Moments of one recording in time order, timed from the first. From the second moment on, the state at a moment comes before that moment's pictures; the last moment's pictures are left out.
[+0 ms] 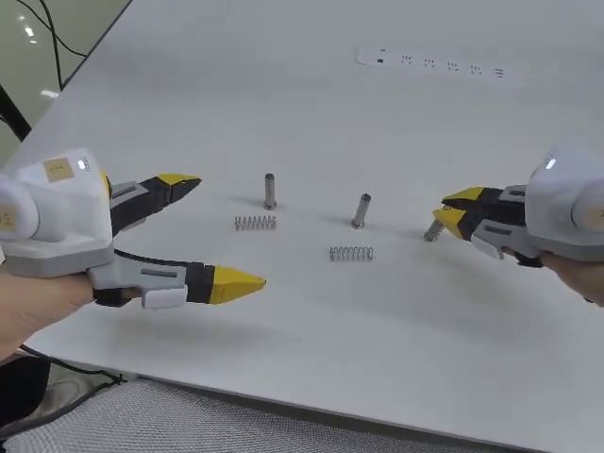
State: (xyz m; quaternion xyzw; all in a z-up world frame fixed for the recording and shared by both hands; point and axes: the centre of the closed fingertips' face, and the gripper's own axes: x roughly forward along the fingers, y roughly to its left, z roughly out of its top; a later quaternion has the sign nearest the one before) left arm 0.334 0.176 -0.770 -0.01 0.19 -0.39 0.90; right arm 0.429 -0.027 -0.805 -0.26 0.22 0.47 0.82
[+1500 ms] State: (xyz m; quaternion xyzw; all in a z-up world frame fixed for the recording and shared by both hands) left arm 0.335 0.169 -0.766 -0.02 0.18 -0.40 0.90; right arm 0.412 -0.022 -0.765 -0.20 0.19 0.49 0.83
